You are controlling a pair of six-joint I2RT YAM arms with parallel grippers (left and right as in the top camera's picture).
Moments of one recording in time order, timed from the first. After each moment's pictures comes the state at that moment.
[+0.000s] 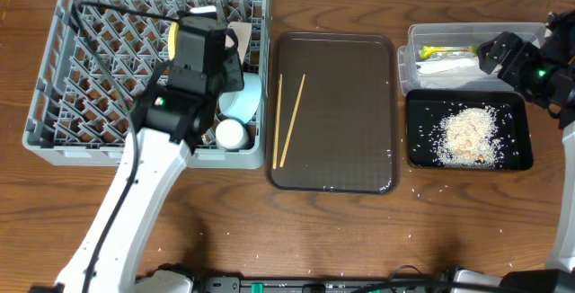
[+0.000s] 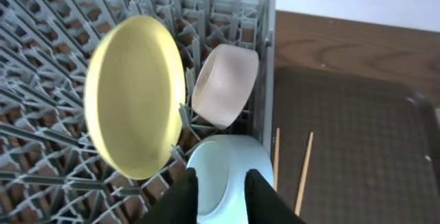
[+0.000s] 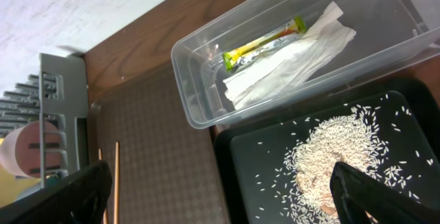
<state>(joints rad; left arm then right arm) -0.30 1.38 1.34 -0.69 -0.22 -0.33 -0.31 1.47 1.48 -0.88 -0.35 0.30</state>
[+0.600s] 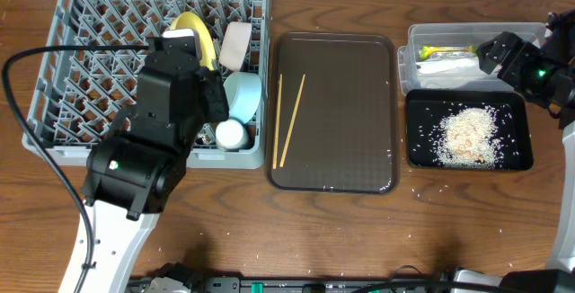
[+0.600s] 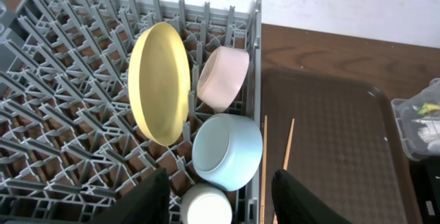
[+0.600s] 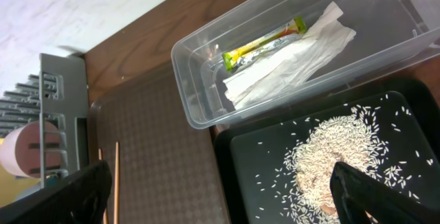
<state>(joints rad) -0.32 1.14 1.34 -0.85 -0.22 -0.33 -0.31 1.47 1.48 -0.88 -0.35 0.30</state>
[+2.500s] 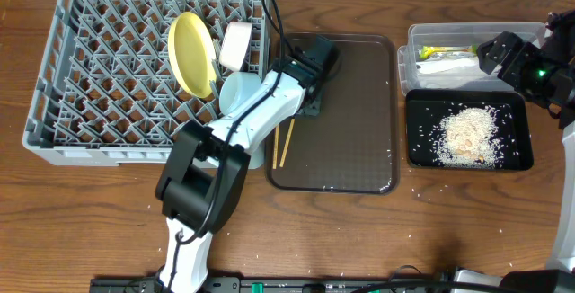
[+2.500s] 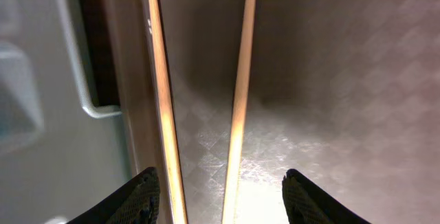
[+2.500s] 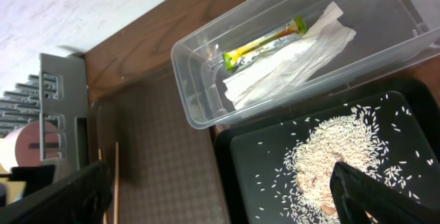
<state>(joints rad) -0.57 2.11 1.61 -0.84 -0.21 -0.38 -0.31 1.47 1.48 -0.88 -0.35 0.30</state>
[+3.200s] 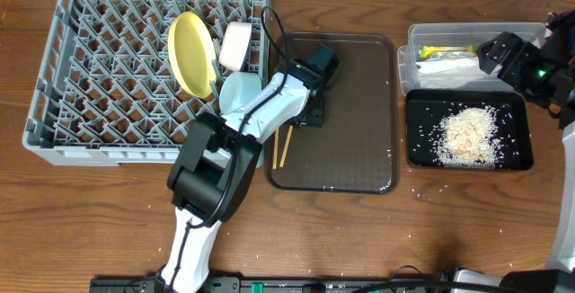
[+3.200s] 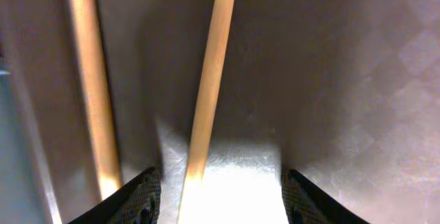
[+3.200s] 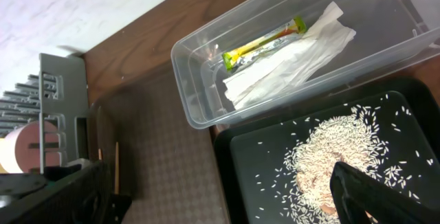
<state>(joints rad) -0.57 2.19 1.61 -0.84 -0.09 -0.51 -0.31 1.47 1.48 -0.88 -0.35 0.30</state>
